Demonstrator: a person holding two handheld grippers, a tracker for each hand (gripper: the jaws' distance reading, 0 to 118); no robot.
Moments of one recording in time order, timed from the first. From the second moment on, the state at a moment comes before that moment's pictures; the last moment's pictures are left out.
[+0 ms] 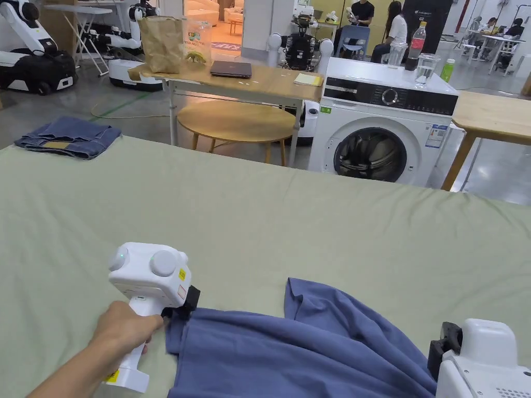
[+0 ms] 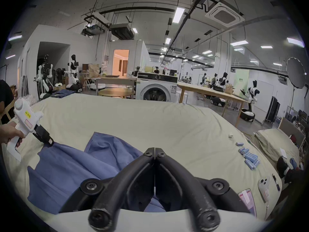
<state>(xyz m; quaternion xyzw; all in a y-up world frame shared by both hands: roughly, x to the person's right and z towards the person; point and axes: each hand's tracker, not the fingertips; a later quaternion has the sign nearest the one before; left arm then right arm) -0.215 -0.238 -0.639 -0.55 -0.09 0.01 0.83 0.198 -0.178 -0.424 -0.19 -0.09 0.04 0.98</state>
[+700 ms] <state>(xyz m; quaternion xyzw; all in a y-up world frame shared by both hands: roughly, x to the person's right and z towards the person) -0.234 -0.193 -0.597 -0.47 -0.16 0.10 0.86 0.248 -0.178 -0.547 -0.38 -0.02 0.04 0.92</state>
